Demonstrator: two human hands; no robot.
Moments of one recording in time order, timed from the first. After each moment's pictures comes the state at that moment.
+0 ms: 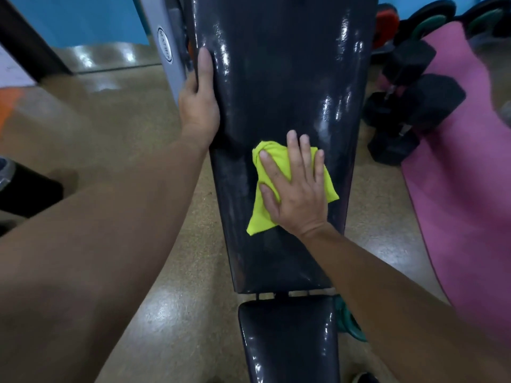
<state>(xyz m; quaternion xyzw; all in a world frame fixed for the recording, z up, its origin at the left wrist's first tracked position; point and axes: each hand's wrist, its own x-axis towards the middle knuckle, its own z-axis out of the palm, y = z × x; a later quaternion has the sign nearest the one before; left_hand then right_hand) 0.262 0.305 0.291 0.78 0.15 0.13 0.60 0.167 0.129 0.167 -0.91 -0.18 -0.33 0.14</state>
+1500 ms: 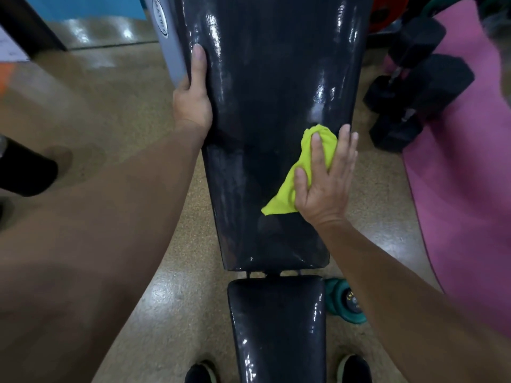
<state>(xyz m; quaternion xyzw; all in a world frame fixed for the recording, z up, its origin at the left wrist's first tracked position) 0.225 0.298 0.260 0.75 0.21 0.10 0.62 0.144 0.073 0.126 -0.92 -0.06 -0.30 0.23</state>
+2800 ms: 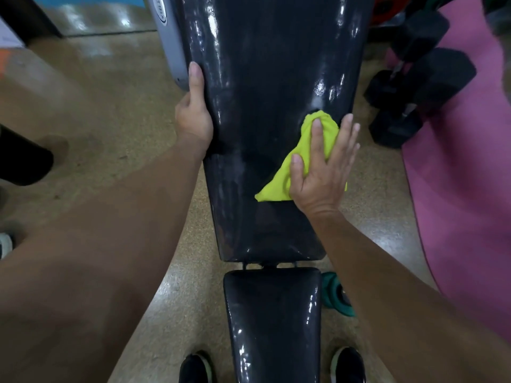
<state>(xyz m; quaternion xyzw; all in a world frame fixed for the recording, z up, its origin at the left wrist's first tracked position) 0.194 0.284 0.241 0.76 0.26 0.08 0.60 0.143 0.083 0.129 -0.92 -0.02 -0.30 0.23</state>
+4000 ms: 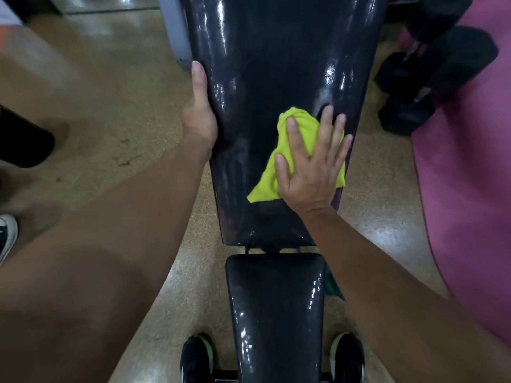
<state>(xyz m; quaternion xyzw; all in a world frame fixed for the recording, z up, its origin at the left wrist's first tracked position) 0.171 0.293 0.201 0.71 0.26 0.04 0.66 0.118 0.104 0.106 -0.93 -0.07 -0.31 0.19</state>
